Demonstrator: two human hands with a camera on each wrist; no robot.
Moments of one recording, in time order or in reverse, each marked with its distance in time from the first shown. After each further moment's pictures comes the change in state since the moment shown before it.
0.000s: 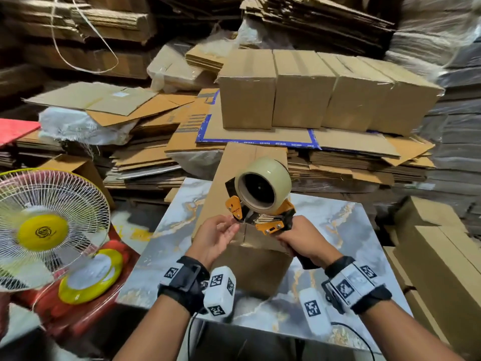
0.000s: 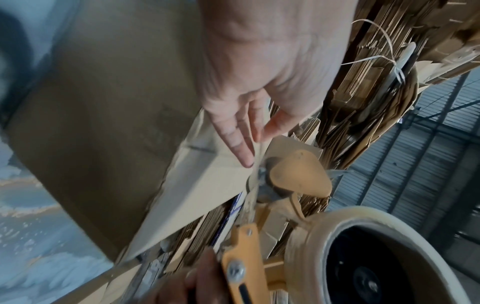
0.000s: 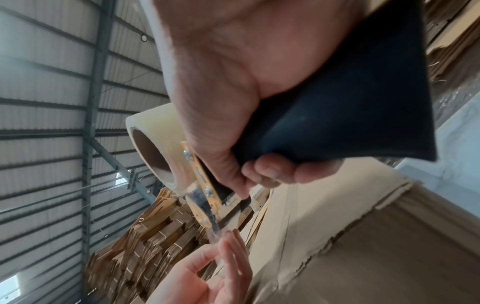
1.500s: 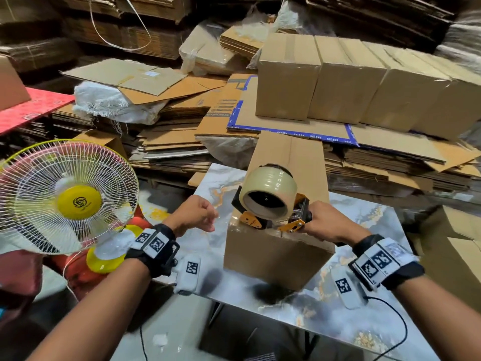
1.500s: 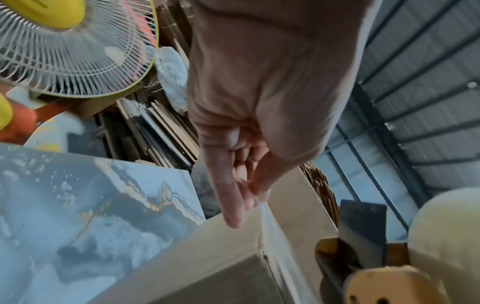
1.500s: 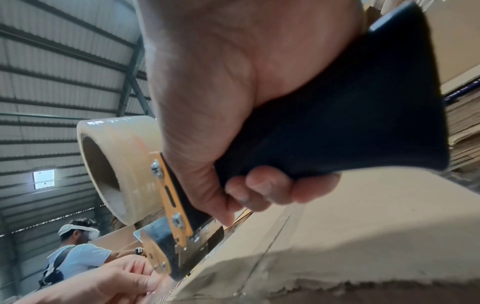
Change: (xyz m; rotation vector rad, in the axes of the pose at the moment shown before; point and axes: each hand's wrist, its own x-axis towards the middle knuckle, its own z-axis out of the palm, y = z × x) left_hand -0.001 0.111 -0.110 1.163 -0.009 0.206; right_hand 0.040 -0.030 0.022 -0.537 -0.214 -0.101
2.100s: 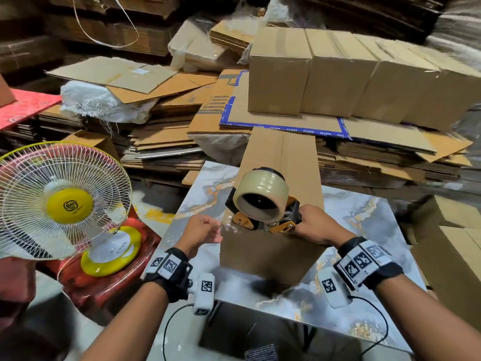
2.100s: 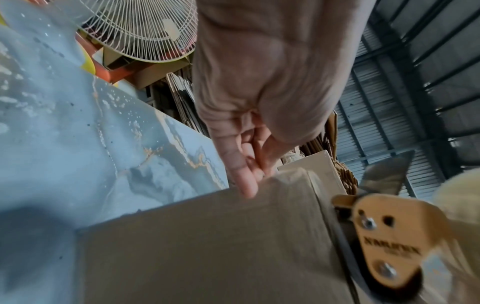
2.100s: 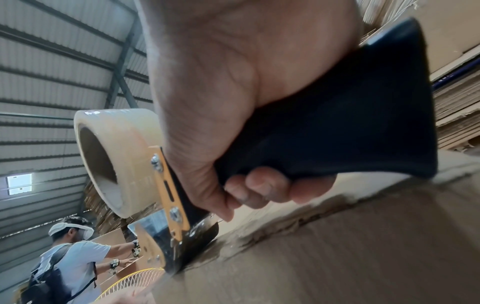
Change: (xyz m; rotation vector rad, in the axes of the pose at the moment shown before) left_hand 0.009 -0.047 0.049 -0.240 0.115 -0.036; right_hand 0.000 0.002 0.021 -0.055 0.030 0.026
